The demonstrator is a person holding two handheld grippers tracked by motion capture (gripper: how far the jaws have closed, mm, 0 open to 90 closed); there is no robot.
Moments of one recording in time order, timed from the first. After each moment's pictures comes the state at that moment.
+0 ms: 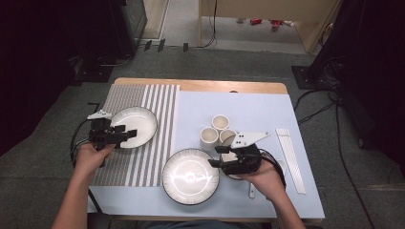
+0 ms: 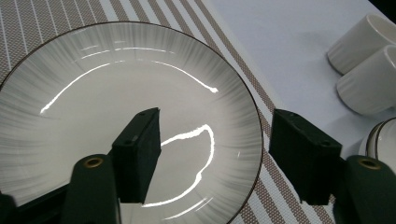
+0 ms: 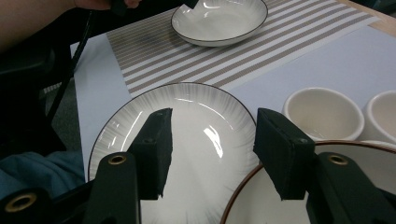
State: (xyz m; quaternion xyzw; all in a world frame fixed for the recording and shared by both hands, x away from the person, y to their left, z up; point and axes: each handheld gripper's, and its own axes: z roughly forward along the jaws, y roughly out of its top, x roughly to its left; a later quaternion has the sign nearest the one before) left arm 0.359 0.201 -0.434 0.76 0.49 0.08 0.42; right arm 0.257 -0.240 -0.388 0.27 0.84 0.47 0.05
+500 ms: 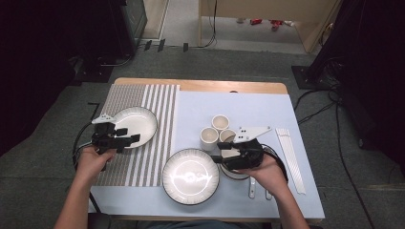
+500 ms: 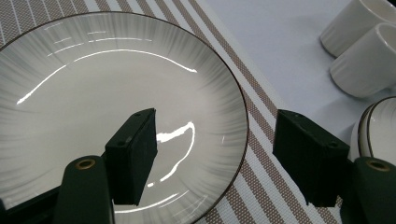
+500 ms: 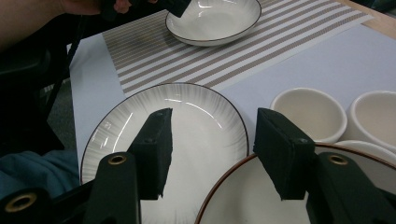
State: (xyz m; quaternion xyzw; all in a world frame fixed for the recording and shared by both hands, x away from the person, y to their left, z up) left arm 0.346 0.193 -0.435 0.77 0.48 0.09 0.41; right arm 0.268 -0.247 -0.384 0.27 0.84 0.47 0.05
